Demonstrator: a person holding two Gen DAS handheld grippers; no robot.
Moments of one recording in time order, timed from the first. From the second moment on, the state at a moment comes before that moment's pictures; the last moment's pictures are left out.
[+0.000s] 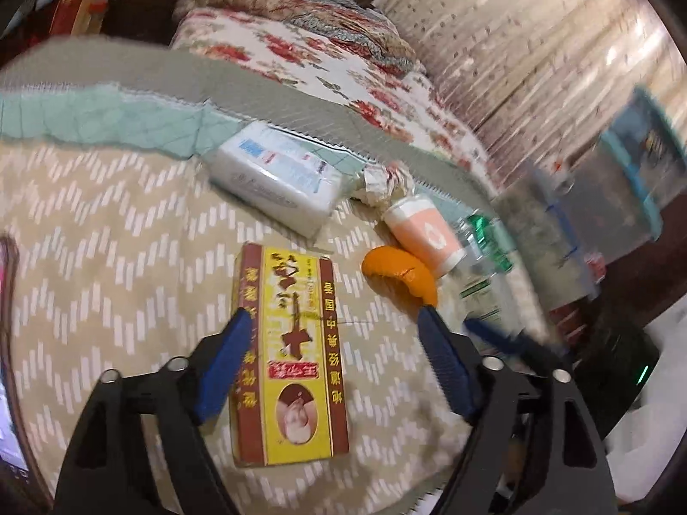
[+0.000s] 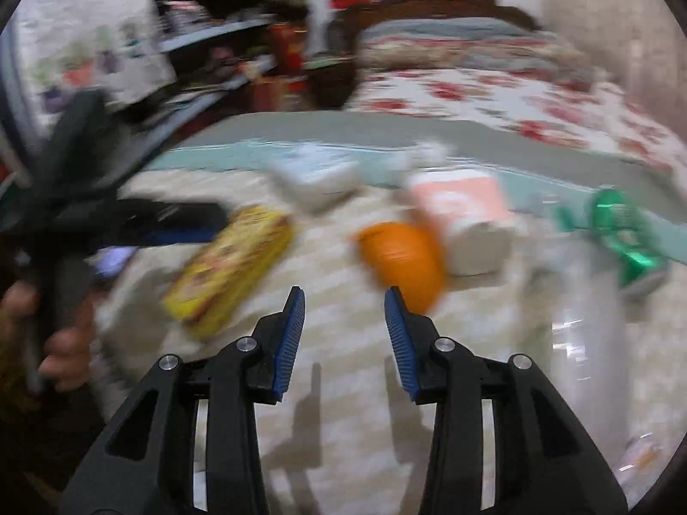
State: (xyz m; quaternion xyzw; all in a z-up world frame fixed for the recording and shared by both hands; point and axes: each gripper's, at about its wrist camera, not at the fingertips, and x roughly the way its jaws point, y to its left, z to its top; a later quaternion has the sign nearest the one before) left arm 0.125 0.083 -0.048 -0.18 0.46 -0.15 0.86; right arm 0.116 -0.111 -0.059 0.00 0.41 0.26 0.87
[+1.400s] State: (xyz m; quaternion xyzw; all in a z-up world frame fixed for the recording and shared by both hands) left arm 0.107 0.017 -0.007 -0.04 0.41 -0.18 0.89; right arm 0.043 -0.275 -0.006 0.16 0.28 0.12 0.94
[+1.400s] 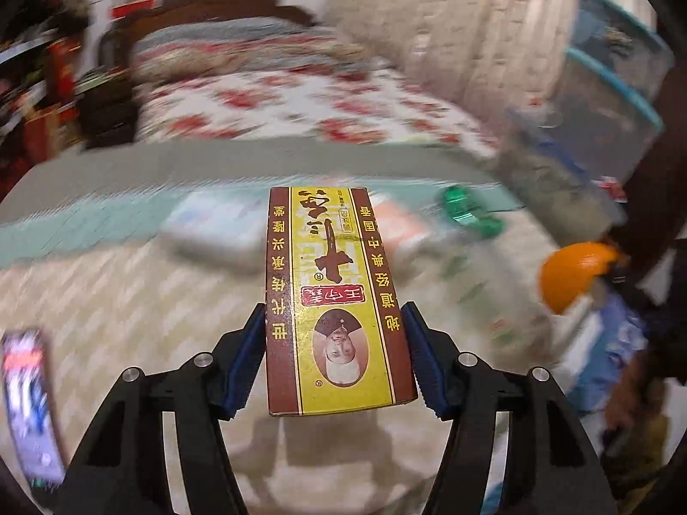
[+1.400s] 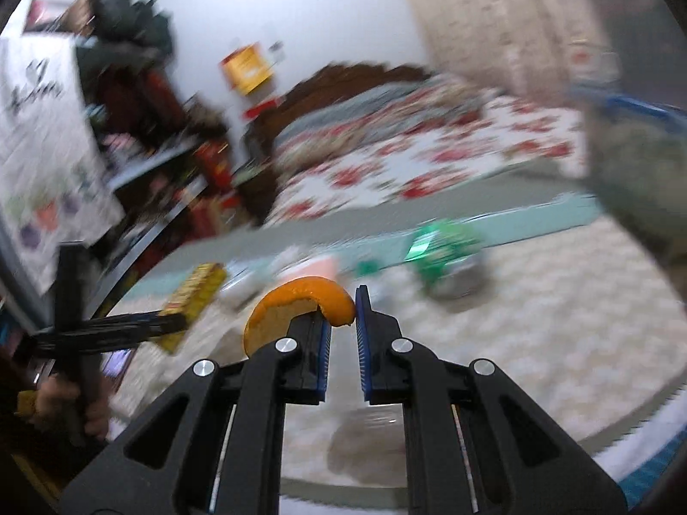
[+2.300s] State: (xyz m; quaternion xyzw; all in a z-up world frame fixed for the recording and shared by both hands) left arm 0.178 -0.522 -0.055 0.16 0.53 -0.51 0.65; right arm -0.013 -0.621 -0.088 0.30 0.28 -0.22 0.88
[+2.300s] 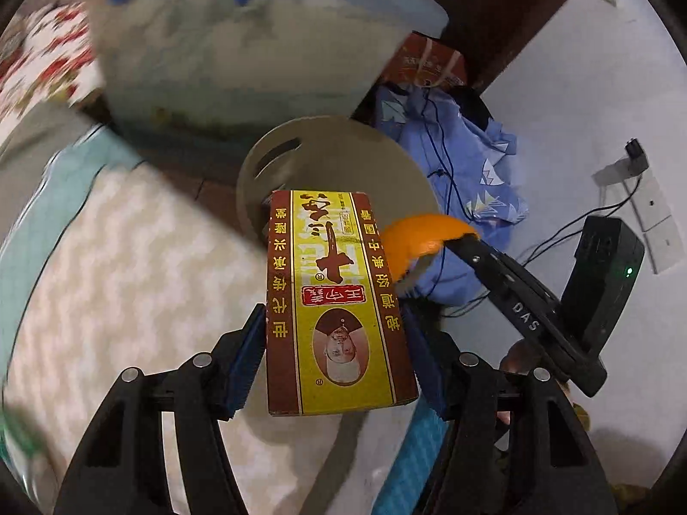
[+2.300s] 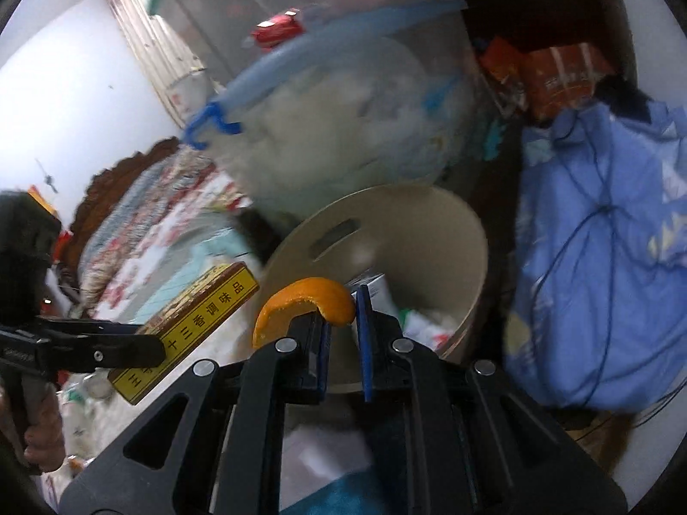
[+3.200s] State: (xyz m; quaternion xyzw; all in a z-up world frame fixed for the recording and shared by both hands) left arm 0.124 -0.330 0.017 0.14 0.36 -0.38 0.84; right arm -0.038 -0.489 -0.039 0.30 0.20 -0.19 0.91
